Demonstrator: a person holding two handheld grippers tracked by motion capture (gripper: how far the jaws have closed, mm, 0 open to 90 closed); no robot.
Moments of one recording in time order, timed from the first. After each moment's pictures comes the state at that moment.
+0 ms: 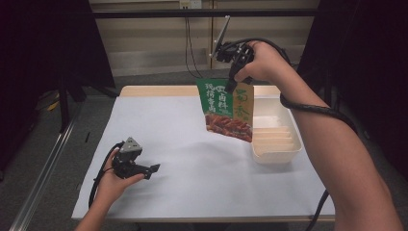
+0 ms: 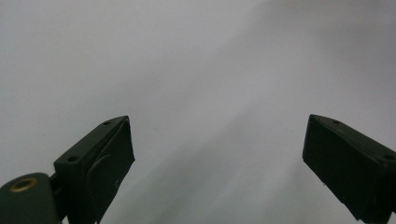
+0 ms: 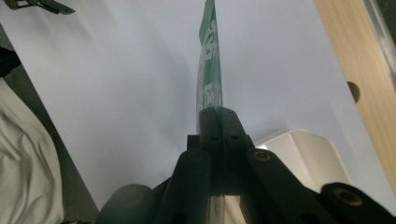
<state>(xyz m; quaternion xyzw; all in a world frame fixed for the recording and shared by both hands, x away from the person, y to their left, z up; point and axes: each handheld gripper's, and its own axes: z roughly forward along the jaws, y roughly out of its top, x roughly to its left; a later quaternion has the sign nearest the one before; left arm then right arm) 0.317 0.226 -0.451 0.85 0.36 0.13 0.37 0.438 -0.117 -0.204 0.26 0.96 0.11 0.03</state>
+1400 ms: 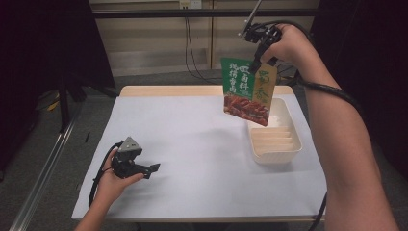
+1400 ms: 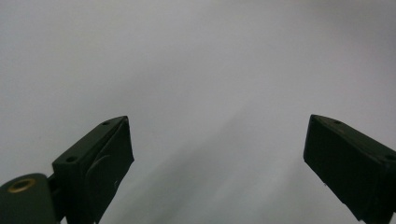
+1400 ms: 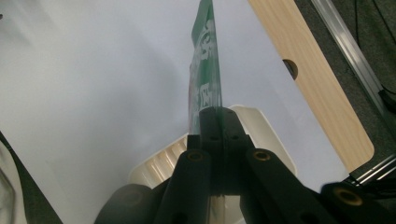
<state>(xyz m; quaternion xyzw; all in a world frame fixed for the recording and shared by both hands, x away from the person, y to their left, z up) 0.317 0.228 -0.450 0.84 0.36 0.12 0.38 0.478 -0.189 -0.190 0.31 0.94 0.12 0.07</state>
